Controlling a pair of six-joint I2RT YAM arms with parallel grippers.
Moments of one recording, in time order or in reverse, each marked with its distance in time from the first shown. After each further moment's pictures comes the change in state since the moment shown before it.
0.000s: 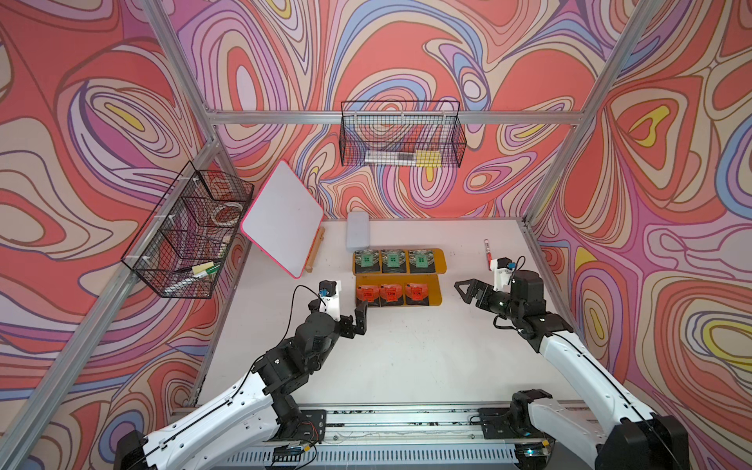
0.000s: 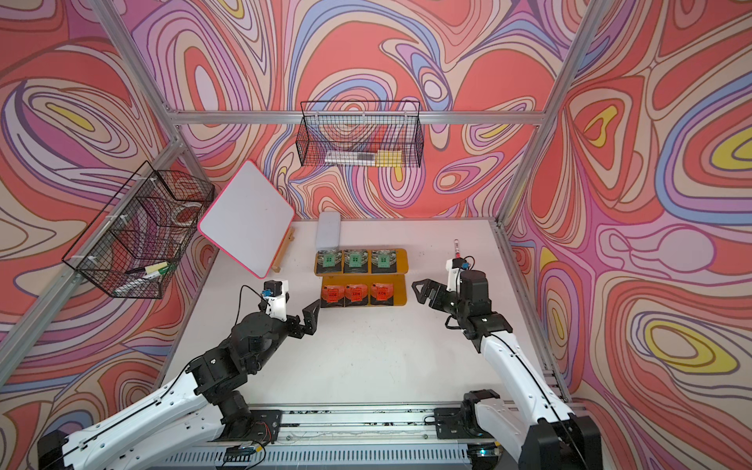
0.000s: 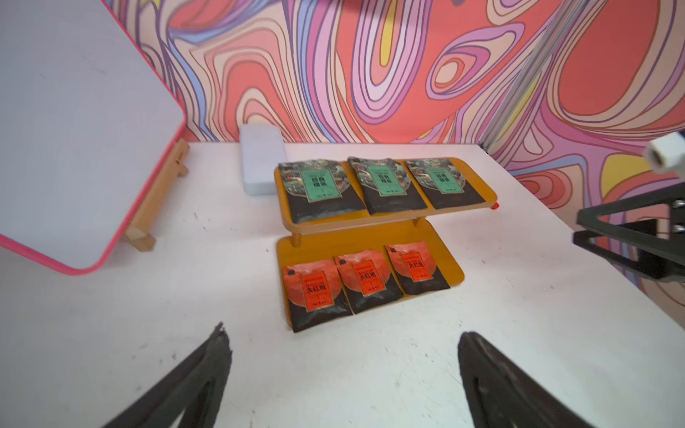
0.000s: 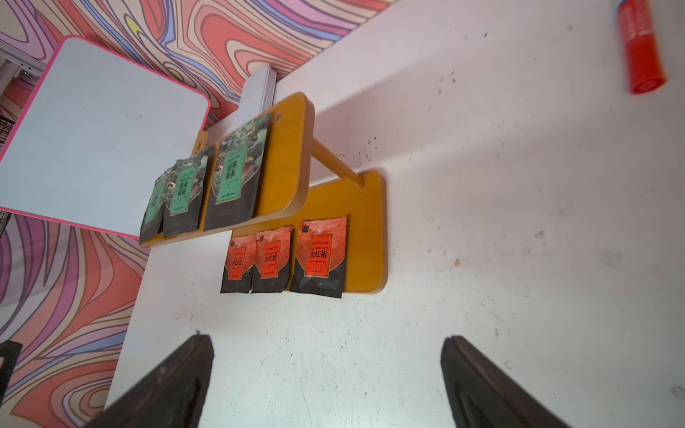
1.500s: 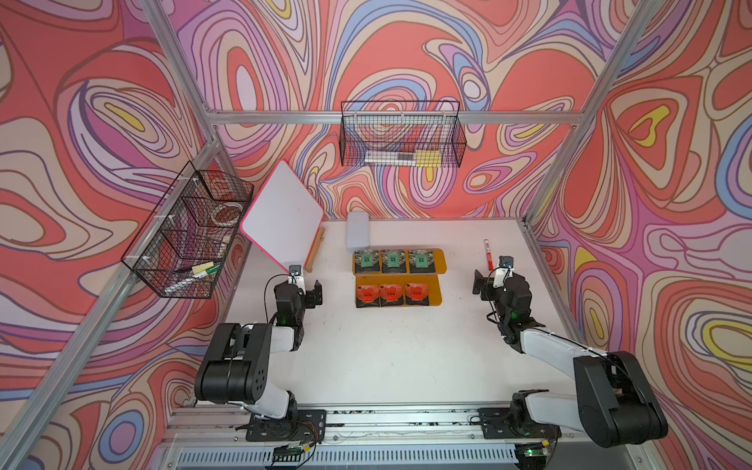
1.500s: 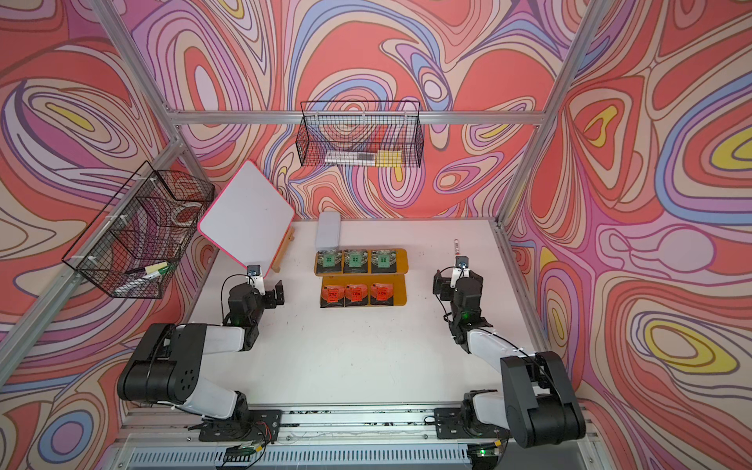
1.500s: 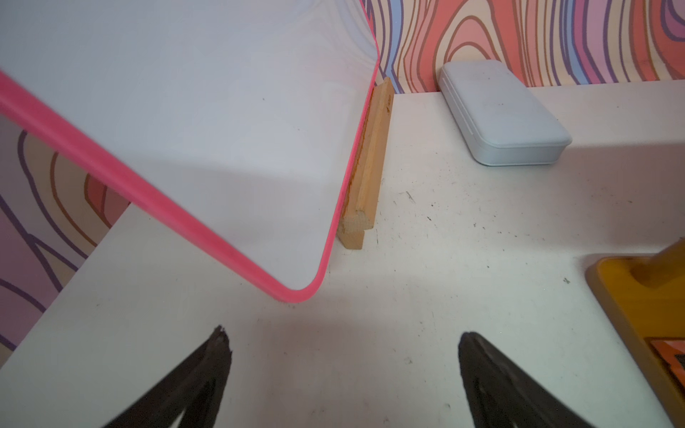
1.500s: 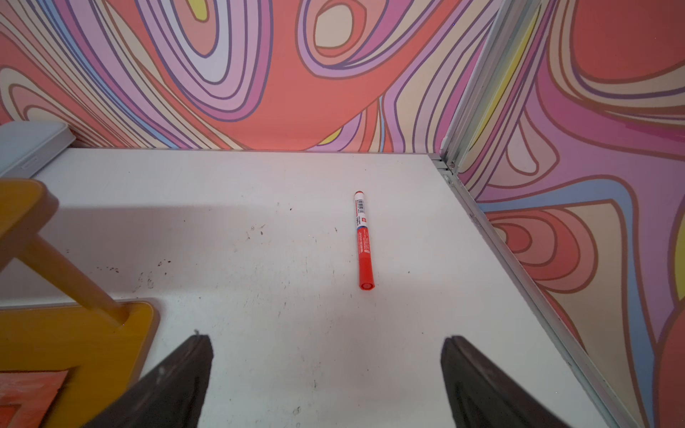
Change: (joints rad) left arm 0.829 0.840 -0.119 0.861 0.416 0.298; right arm -0.017 0.362 -0.206 0.835 0.542 -0.509
